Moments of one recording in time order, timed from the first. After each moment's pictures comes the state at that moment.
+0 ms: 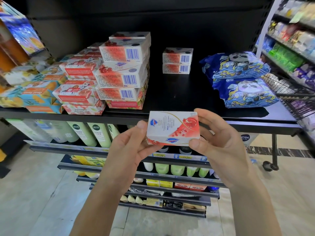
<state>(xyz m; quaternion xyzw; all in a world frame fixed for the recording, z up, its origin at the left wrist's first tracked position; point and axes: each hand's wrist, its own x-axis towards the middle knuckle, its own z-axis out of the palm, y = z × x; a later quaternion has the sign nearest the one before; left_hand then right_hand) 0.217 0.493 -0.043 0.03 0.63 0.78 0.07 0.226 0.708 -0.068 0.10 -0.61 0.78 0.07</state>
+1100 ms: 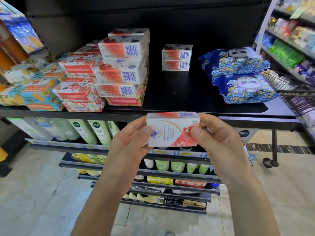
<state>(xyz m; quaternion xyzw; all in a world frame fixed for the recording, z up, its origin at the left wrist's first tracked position) 0.223 0.489 -0.049 0.05 0.64 0.77 0.06 0.233 0.699 -0.063 0.04 -0.63 0.77 0.09</state>
